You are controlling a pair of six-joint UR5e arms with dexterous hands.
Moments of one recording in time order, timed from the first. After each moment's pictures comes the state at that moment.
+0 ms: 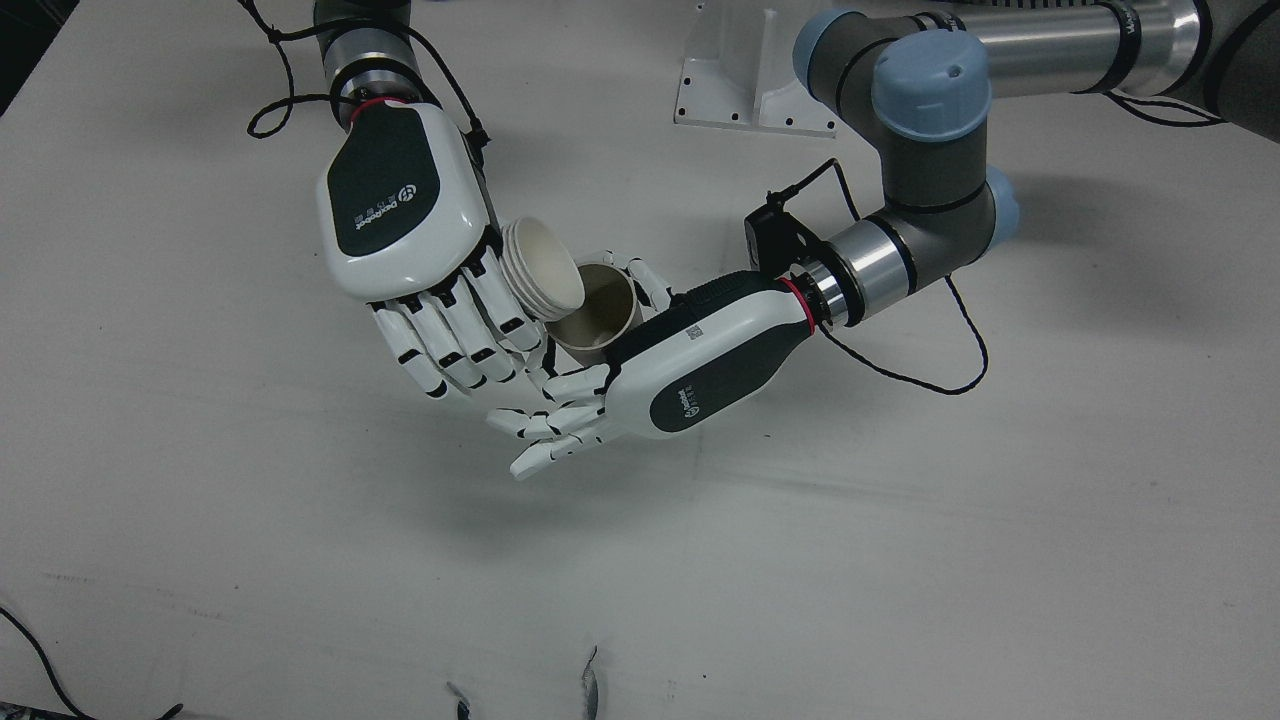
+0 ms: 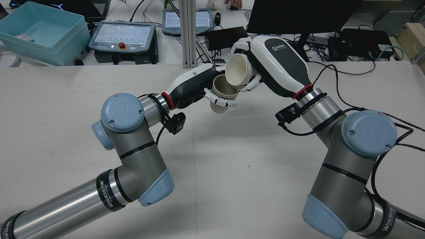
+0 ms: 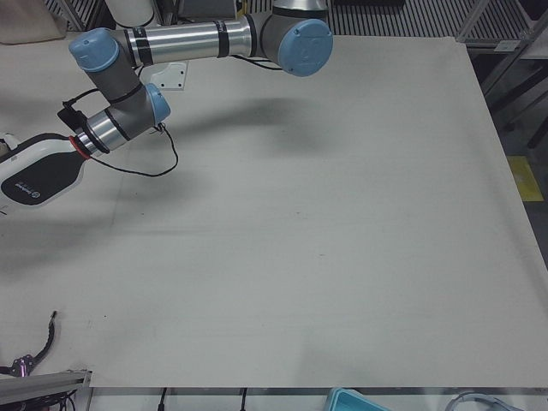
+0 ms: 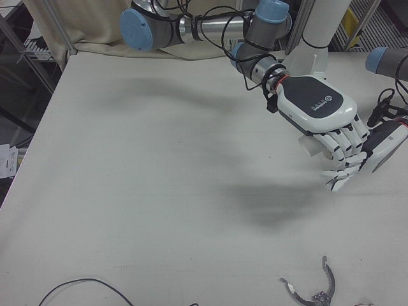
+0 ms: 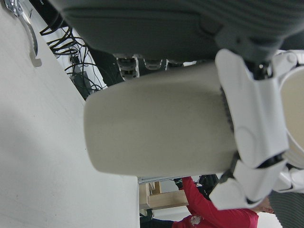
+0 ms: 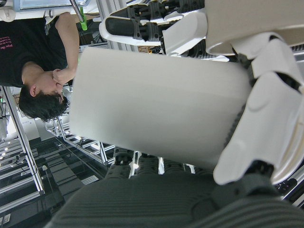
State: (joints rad) left arm -0.62 -2.49 -1.50 0.33 1.43 0.53; right arm 0.71 -1.09 2.07 -3.53 -1.05 -1.64
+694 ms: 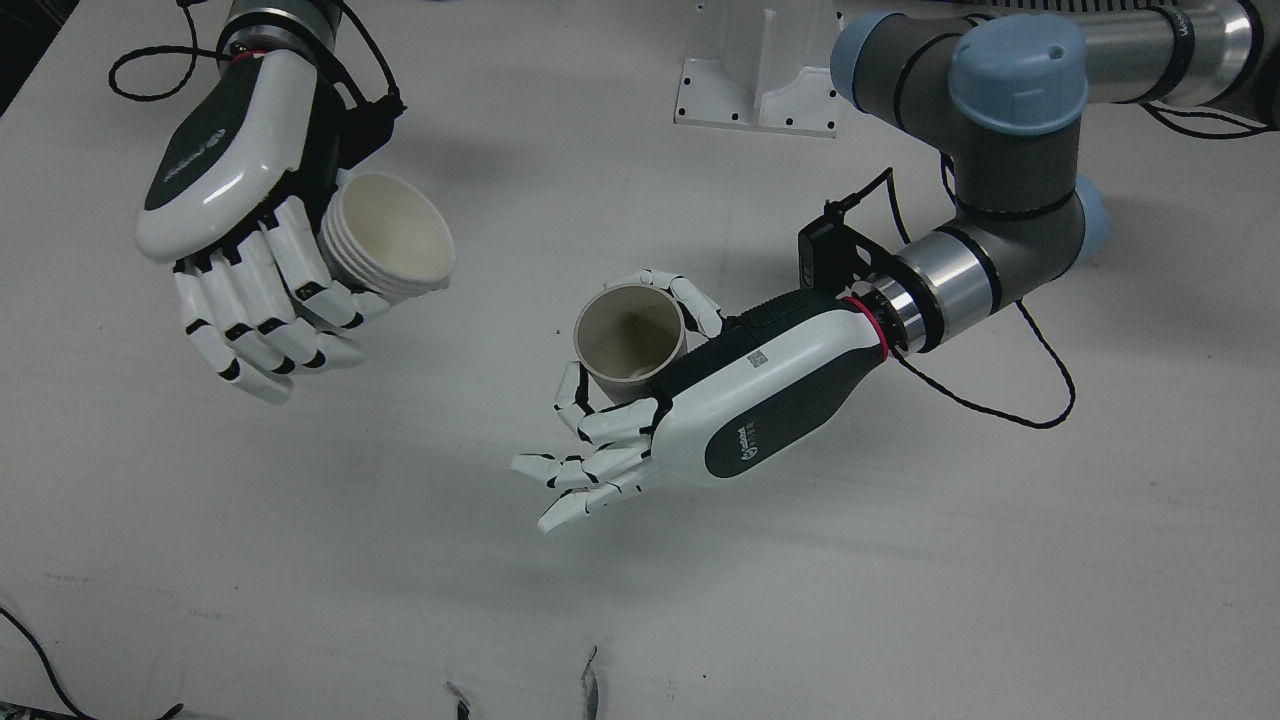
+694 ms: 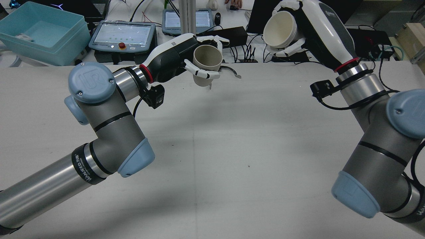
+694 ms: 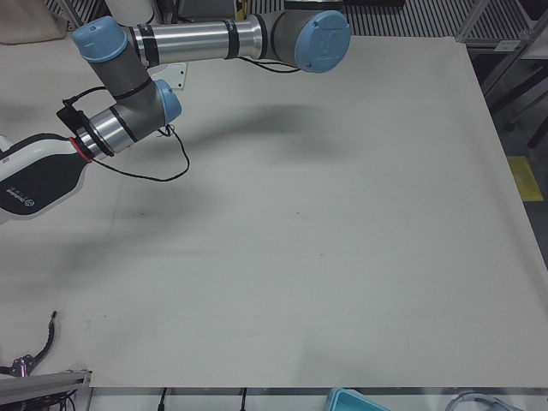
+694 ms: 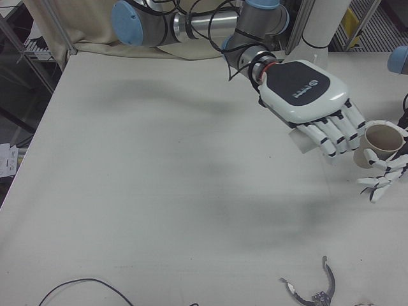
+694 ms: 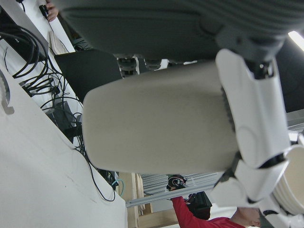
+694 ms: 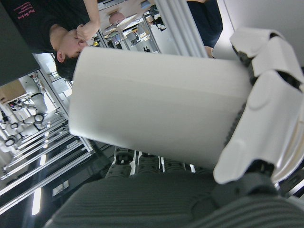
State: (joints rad) left arm -0.74 -2.48 -1.55 0.35 1.48 0.53; right arm 0.85 -1.16 2.14 -3.54 -0.97 -1.41
